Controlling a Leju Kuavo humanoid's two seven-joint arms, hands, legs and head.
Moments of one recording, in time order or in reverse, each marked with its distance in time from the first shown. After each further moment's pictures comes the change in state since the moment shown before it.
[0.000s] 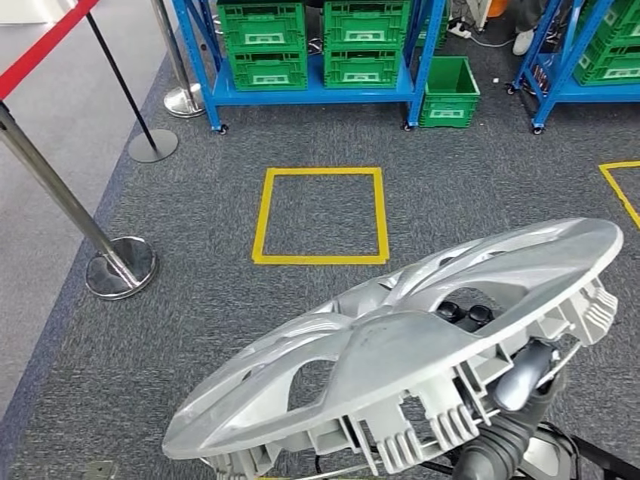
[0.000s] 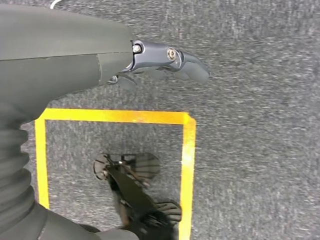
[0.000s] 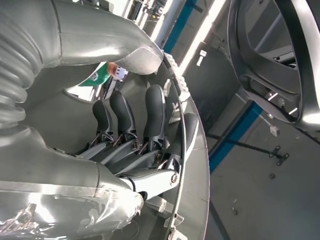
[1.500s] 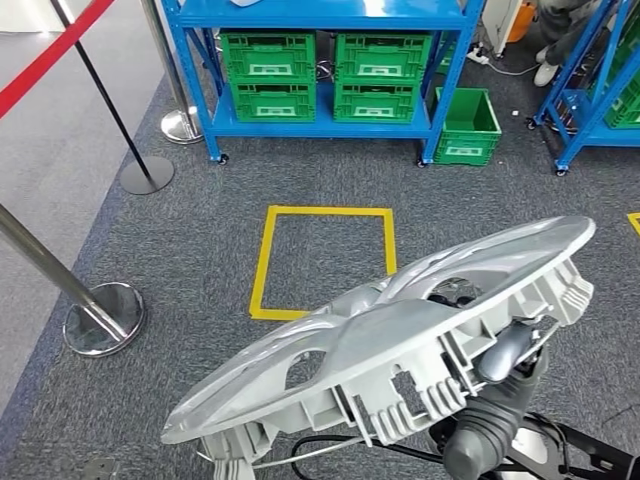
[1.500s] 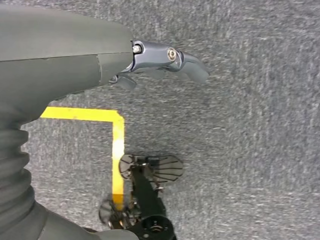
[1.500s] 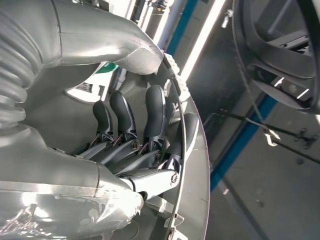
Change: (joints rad) left arm 0.002 -0.003 -0.003 0.000 0.007 0.008 0.021; right arm -0.004 0.023 -0.002 0.042 -0.040 0.002 0.011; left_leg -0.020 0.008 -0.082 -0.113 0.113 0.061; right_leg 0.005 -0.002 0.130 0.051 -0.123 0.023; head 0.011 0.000
